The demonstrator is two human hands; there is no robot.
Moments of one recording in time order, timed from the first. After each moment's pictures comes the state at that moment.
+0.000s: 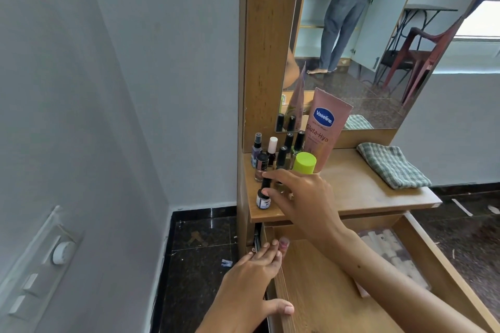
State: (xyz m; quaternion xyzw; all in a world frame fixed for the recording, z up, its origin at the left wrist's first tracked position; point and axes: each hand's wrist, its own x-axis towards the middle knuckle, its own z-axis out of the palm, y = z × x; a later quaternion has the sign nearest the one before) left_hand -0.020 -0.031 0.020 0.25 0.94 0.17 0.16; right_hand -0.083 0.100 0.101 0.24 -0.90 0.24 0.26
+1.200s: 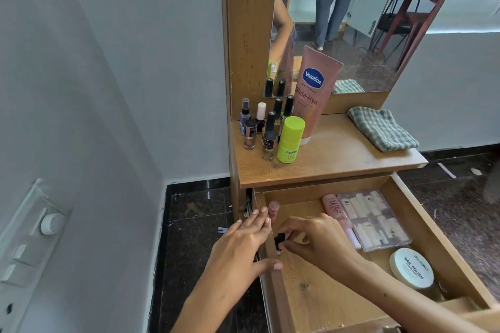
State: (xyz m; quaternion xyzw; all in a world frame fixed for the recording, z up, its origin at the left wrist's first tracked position) left_hand 0.005 -0.032 0.031 0.21 0.95 0.23 0.08; right_hand -0.013 0.156 0.021 0.22 -0.95 0.23 0.01
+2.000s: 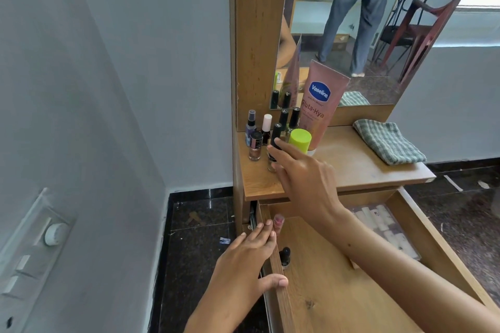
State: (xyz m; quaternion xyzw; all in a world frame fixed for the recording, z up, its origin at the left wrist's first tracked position) left_hand -0.003 -0.030 0.026 0.22 0.95 0.19 0.13; right_hand -0.086 0.107 0.088 0.21 -0.92 0.13 0.32
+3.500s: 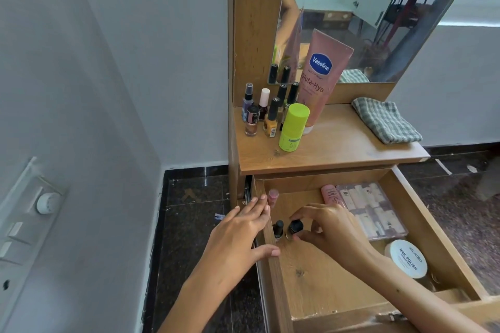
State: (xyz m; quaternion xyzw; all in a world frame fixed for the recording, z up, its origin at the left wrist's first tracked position) left_hand 0.007 -0.032 0.028 0.21 0.95 0.23 0.07; right_hand -0.007 0.169 0.039 0.16 -0.97 0.15 -0.07
